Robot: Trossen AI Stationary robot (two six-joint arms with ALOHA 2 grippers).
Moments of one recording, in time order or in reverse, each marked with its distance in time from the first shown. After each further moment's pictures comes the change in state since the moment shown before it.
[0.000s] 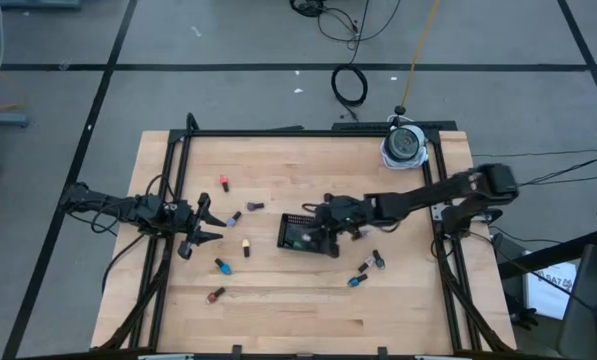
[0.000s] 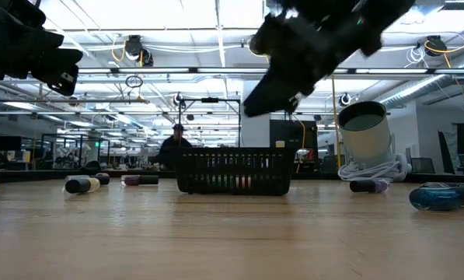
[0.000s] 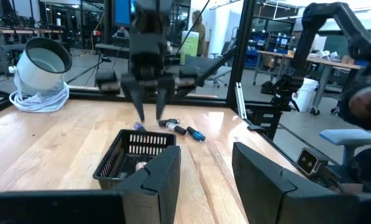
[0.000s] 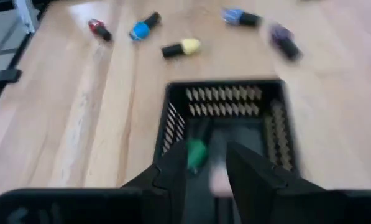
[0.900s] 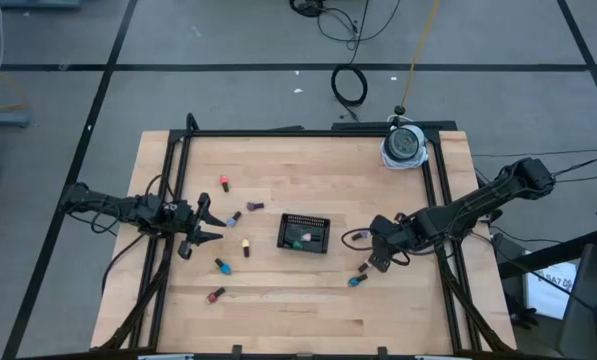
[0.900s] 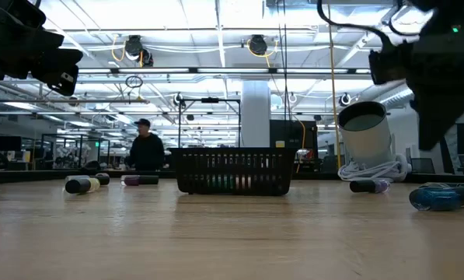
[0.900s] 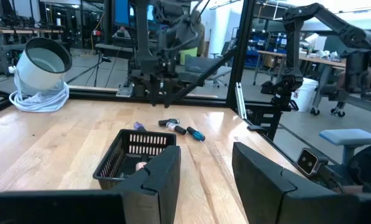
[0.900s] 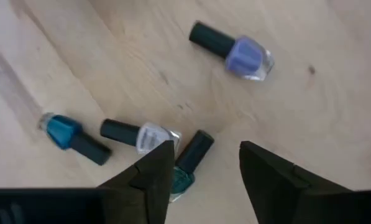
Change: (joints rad) left arm 0.000 0.000 0.000 0.000 0.000 0.000; right arm 0.314 -0.324 -0.166 -0.808 0.160 0.811
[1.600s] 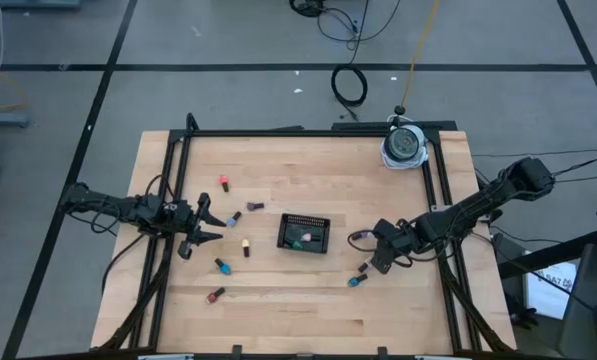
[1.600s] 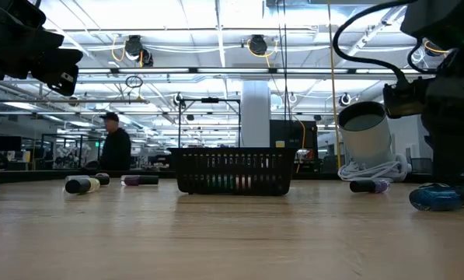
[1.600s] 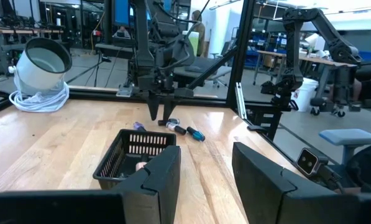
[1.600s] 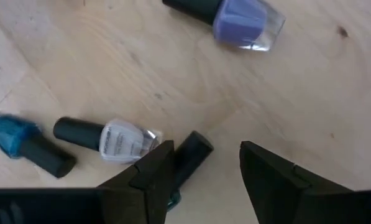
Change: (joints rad) left arm 0.000 0.000 0.000 0.000 0.000 0.000; right arm 0.019 -0.001 -0.206 0.214 0.027 0.058
